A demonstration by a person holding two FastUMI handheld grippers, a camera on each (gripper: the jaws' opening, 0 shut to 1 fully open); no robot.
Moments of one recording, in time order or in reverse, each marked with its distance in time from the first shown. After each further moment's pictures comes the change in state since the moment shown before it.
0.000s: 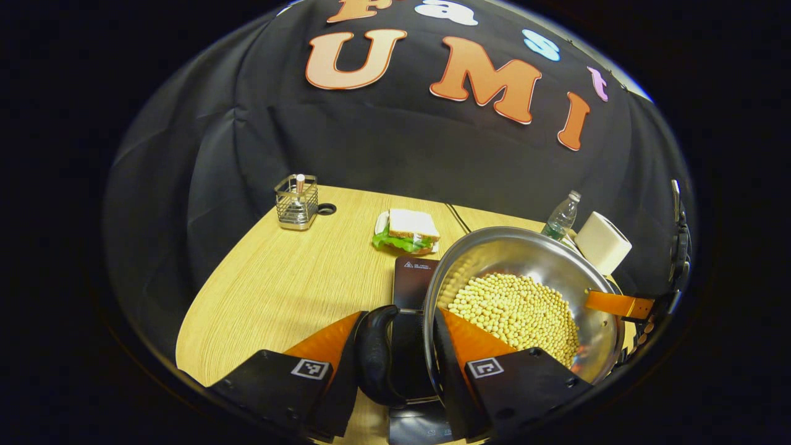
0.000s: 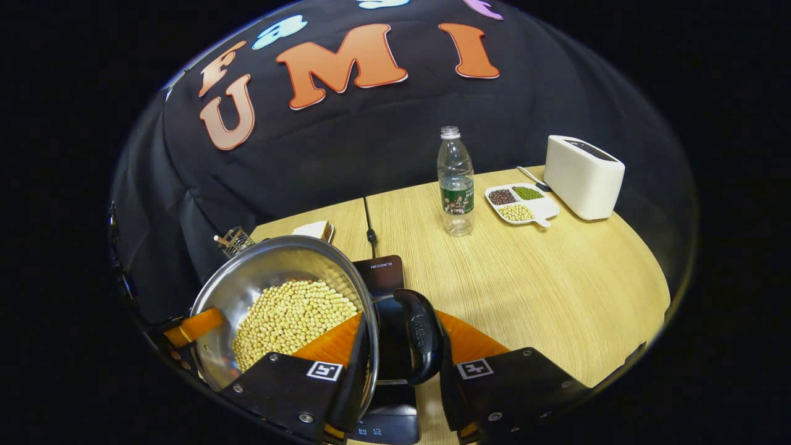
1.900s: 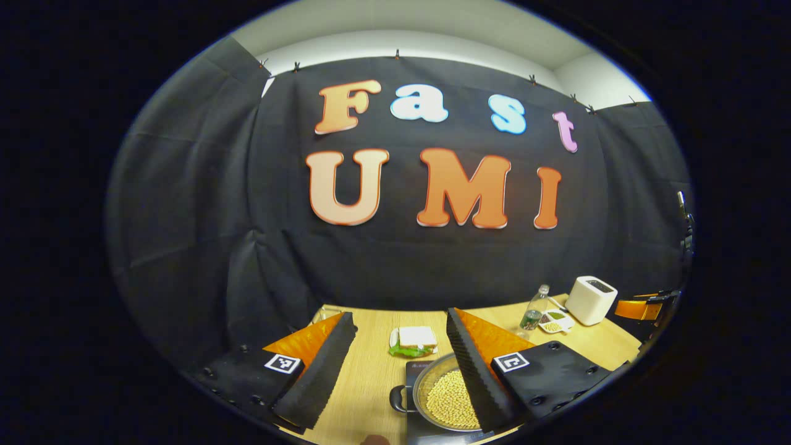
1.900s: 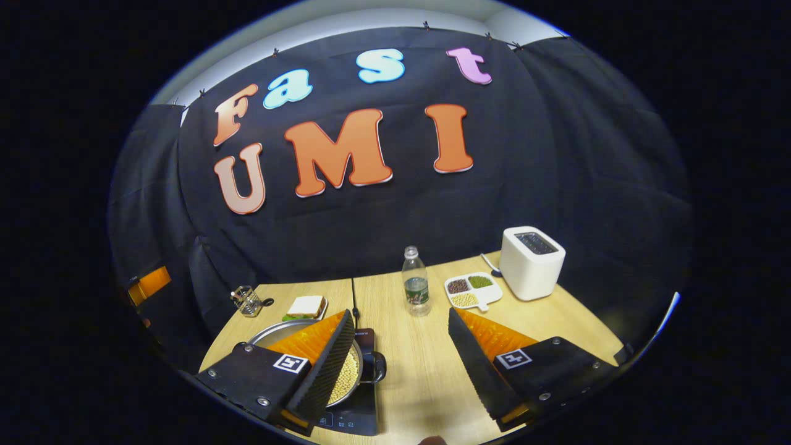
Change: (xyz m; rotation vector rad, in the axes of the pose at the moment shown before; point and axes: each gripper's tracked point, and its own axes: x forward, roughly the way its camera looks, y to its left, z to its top) left arm -0.194 -0.019 0.205 0.136 -0.535 0.034; right arm -0.170 -0.055 0.138 -0.050 -0.386 -0.057
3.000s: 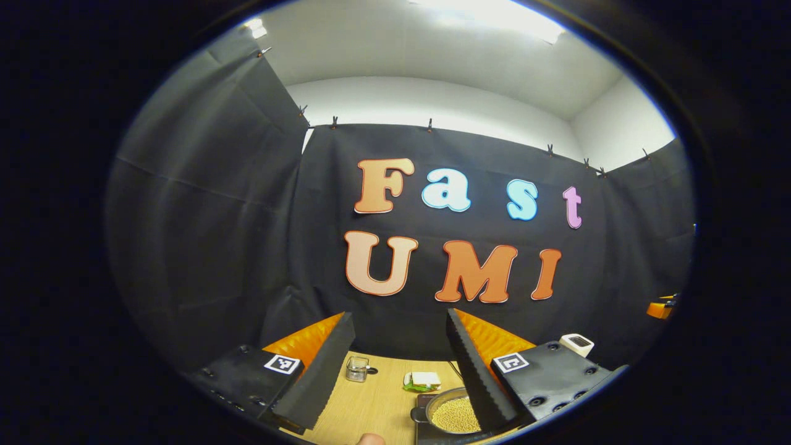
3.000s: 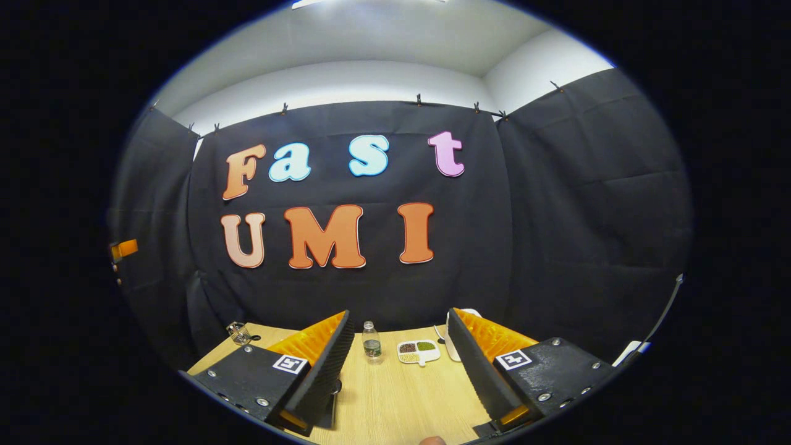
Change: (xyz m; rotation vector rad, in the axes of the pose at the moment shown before) left arm -0.127 0.074 0.152 -0.079 -0.214 0.060; right arm -0.151 -0.083 0.128 -0.070 -0.285 -0.070
